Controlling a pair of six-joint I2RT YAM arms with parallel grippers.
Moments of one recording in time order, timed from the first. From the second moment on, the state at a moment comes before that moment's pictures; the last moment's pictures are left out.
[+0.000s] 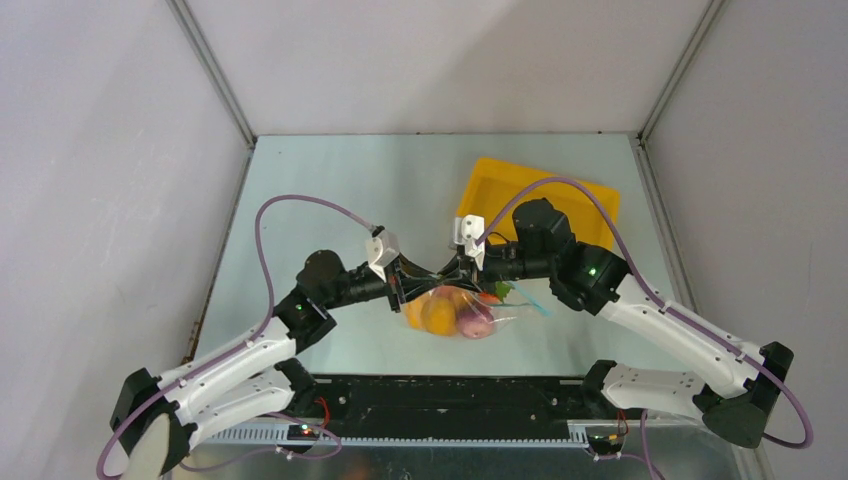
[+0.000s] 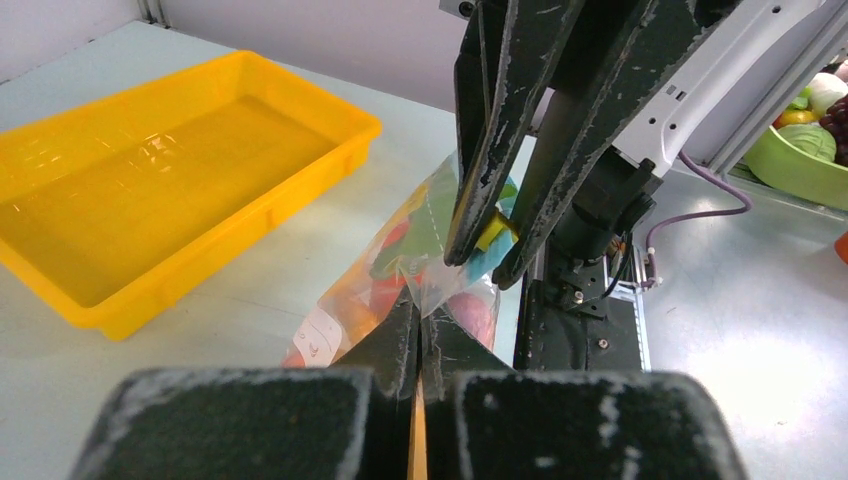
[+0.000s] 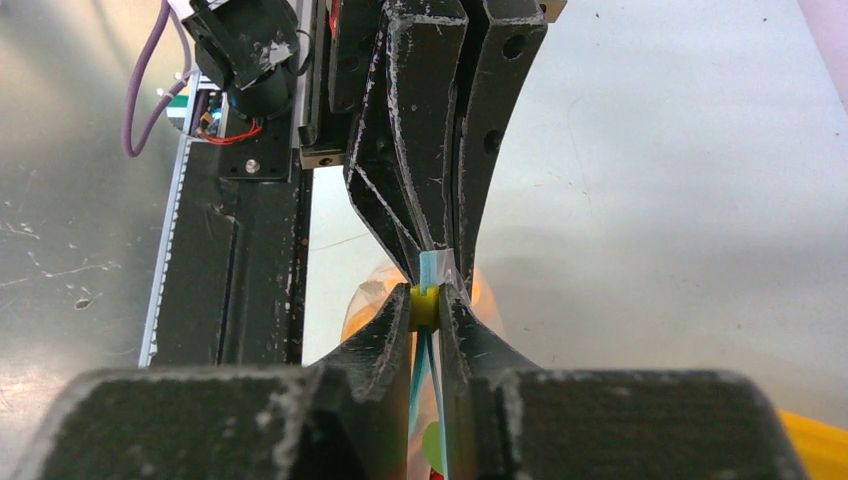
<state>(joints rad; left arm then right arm) -0.77 0.87 0.52 0.40 0.56 -0.21 0.89 1.09 1.13 -0.40 -0.56 -0.34</state>
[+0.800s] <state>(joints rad) -0.77 0.79 0.46 0.43 0.54 -0.22 0.88 1.08 1.13 -0.44 -0.51 -0.32</state>
